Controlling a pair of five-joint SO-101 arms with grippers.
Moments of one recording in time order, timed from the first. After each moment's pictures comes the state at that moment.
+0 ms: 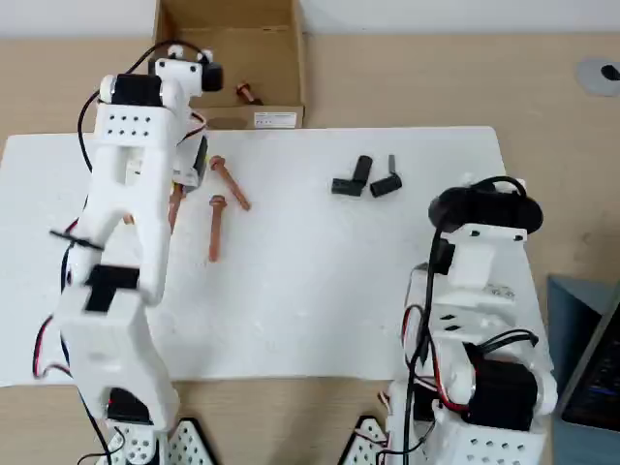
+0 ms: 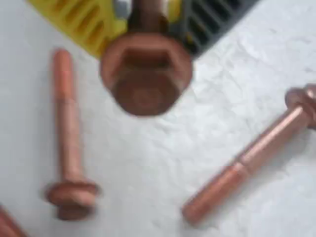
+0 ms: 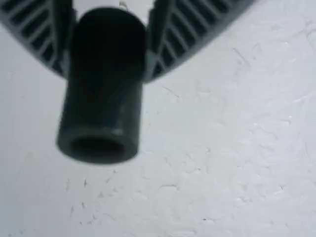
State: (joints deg) left arm 1.7 20.0 -29.6 99.6 -17.6; right arm 3.3 -76.9 46.3 88.4 -11.9
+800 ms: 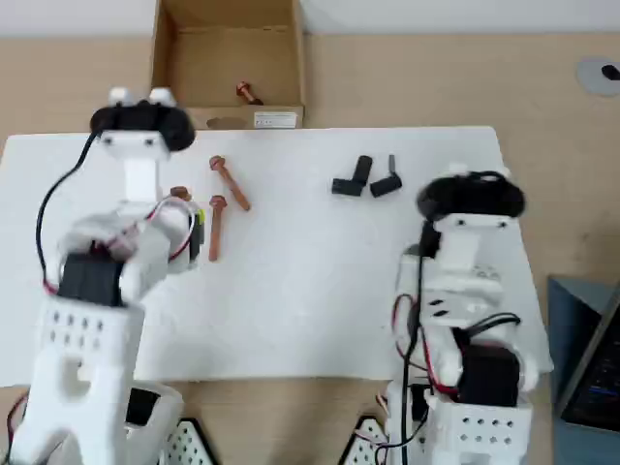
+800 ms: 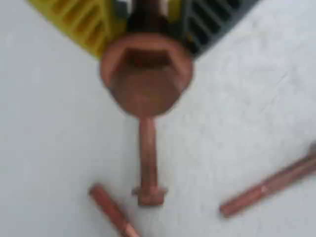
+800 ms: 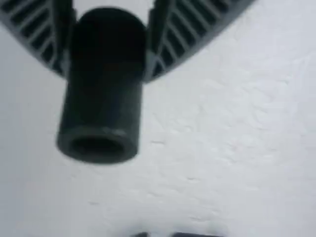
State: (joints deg) left arm 6.6 -49.8 35.0 70.1 -2.5; right arm -0.3 -77.1 55.3 75.3 -11.9
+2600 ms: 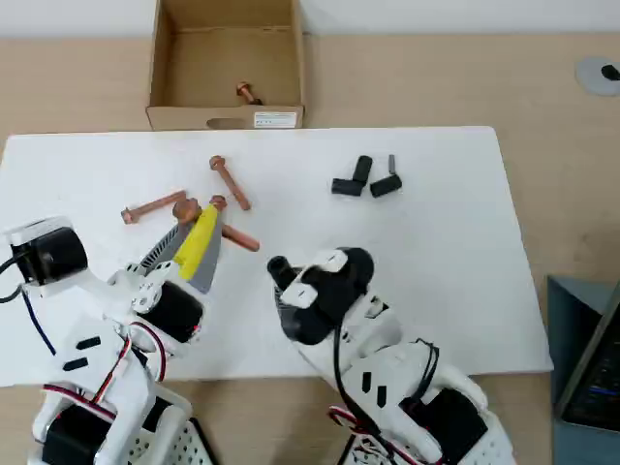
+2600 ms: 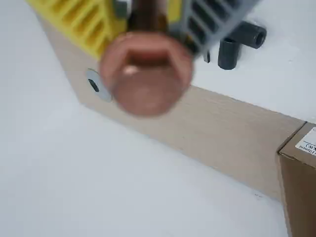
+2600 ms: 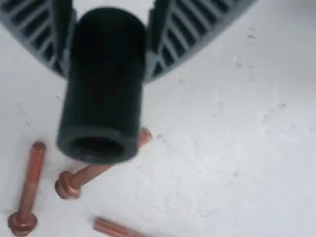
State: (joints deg) left arm 19.9 -104.3 64.6 46.8 32.6; right arm -45.7 -103.3 74.0 63.3 -4.5
